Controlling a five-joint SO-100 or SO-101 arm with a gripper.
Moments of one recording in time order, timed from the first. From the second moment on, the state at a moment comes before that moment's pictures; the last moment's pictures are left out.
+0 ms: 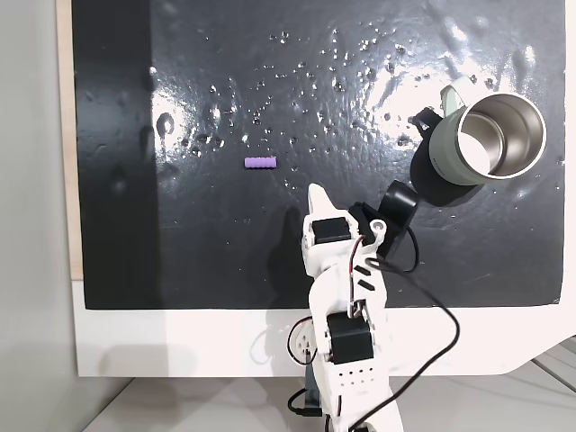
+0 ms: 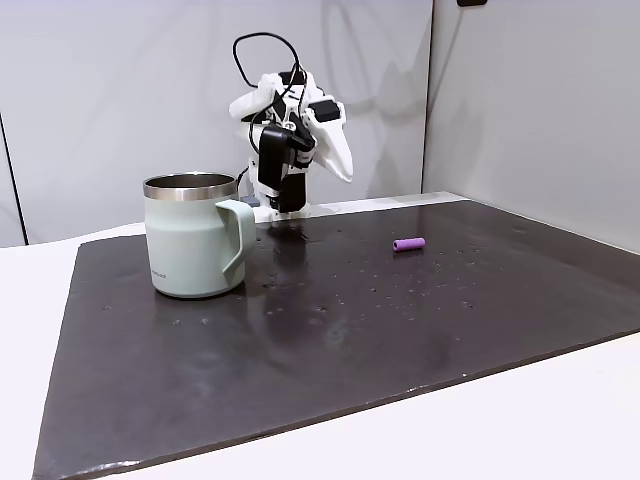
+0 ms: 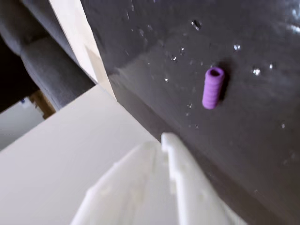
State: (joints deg) arm -11.8 171.0 155.2 51.6 7.7
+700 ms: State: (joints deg) arm -26.3 118.3 106.5 78.0 28.8
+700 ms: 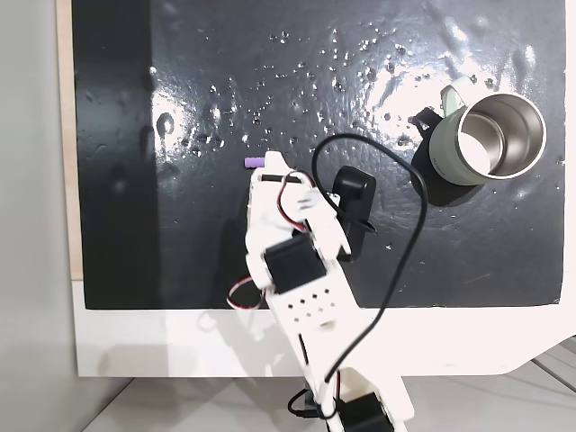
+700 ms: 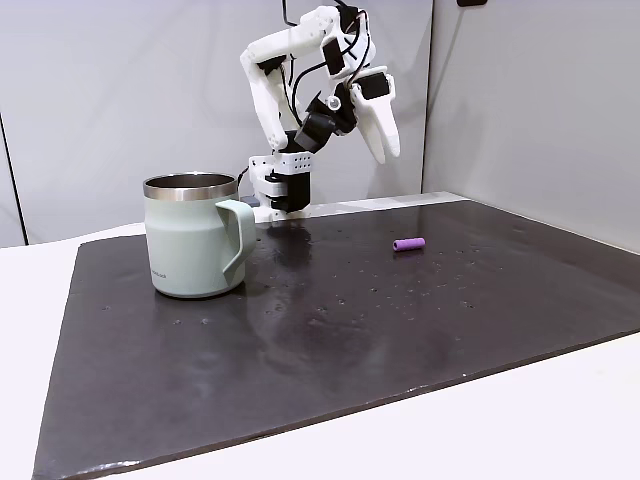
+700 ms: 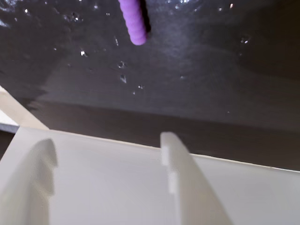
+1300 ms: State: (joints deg) arm -27.9 88.5 91.6 77.7 33.8
